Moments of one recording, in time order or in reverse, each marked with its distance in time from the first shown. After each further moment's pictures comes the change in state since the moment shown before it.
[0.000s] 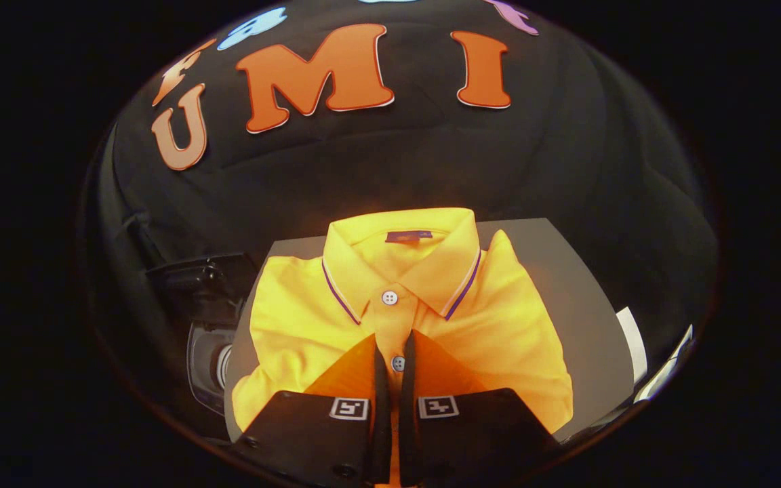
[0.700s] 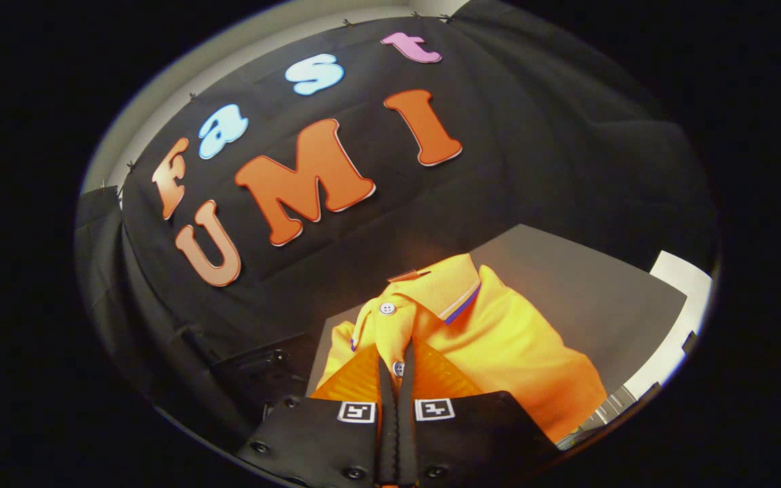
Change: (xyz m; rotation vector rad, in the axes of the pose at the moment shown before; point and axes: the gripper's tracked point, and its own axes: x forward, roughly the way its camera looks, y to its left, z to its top) arm -0.068 0.026 0.021 0.340 -0.443 0.195
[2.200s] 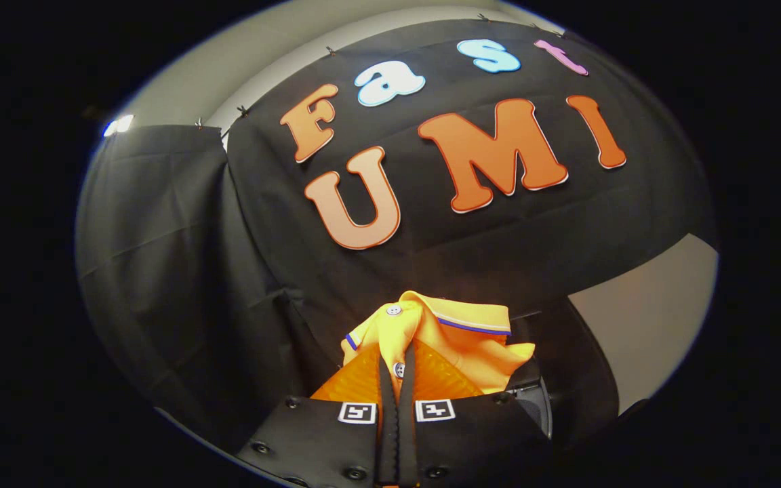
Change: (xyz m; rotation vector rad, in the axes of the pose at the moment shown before) arm 0.035 0.338 -0.127 -0.186 0.073 0.347
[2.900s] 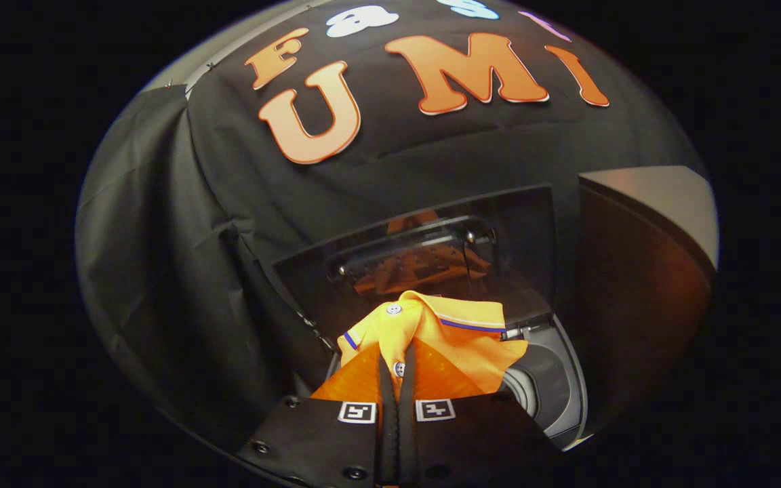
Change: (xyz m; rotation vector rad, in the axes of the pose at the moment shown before) arm 0.078 -0.058 -0.171 0.021 0.233 -0.148
